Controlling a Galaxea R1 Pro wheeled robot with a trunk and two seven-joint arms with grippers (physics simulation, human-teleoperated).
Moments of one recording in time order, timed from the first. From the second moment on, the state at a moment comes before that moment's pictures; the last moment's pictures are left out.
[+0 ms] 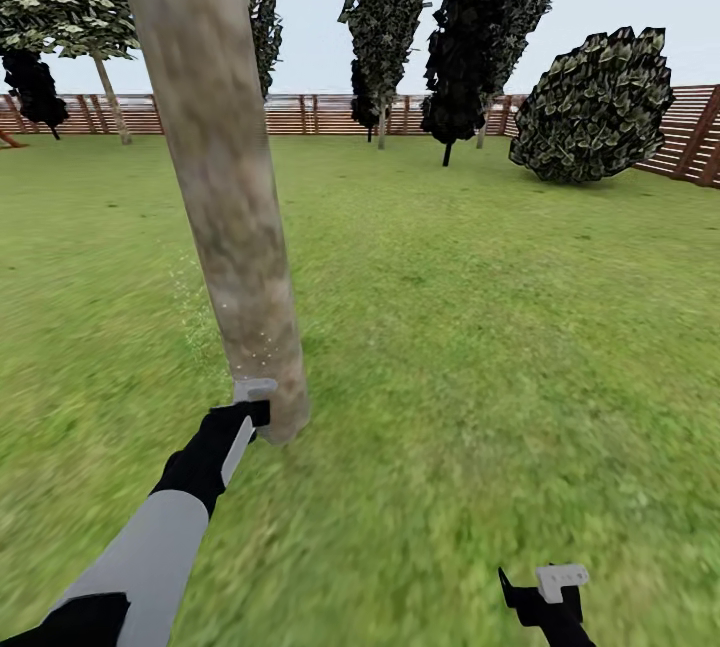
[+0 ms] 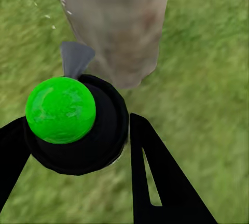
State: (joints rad) left arm -0.79 -0.08 0.11 -0.71 -0.03 0.50 0.19; right arm -0.42 -0.13 -0.21 -0.15 0.22 -0.55 0.06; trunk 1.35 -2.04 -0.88
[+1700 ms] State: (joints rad) left arm -0.79 0.05 -0.03 -0.97 -0.02 0.66 -0.04; right arm -0.42 -0.13 -0.21 -0.14 0.22 -0.55 0.07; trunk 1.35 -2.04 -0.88
